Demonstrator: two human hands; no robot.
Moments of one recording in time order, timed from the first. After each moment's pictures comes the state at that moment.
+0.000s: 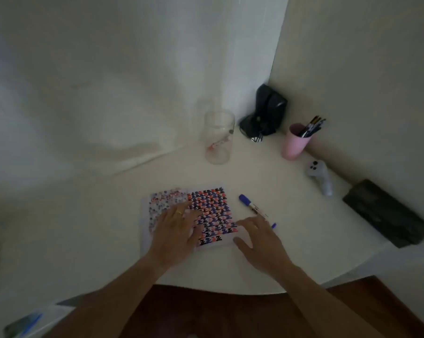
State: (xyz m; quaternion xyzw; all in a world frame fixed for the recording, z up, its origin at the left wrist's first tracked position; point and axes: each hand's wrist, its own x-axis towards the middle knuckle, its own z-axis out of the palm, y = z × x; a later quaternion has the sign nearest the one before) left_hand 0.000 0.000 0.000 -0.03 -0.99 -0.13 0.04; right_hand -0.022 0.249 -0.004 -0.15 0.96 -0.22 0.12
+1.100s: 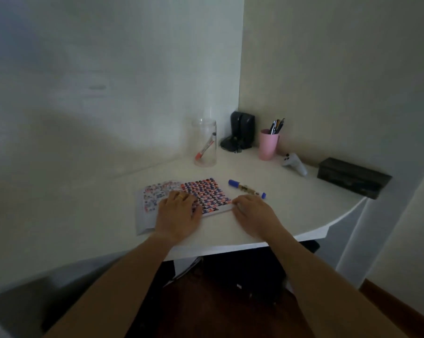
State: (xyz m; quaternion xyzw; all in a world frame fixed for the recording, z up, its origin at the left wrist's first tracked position) left_hand 0.026 0.010 -0.071 -0.06 -0.97 -0.07 0.23; right_hand 0.018 0.241 -0.063 -0.14 0.97 -0.18 -0.10
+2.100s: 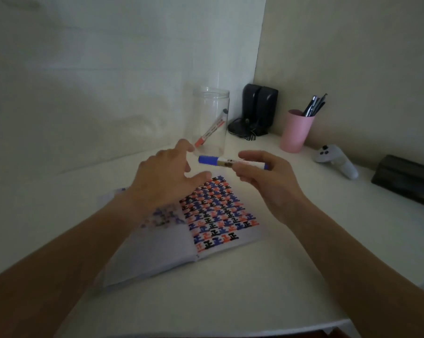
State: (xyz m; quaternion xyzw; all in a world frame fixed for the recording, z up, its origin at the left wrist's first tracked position) left_hand -0.101 -0.019 -0.025 -0.09 -0.96 -0.17 0.18; right_hand -0.102 0.194 -0.035 -0.04 0.72 -0.69 -0.07
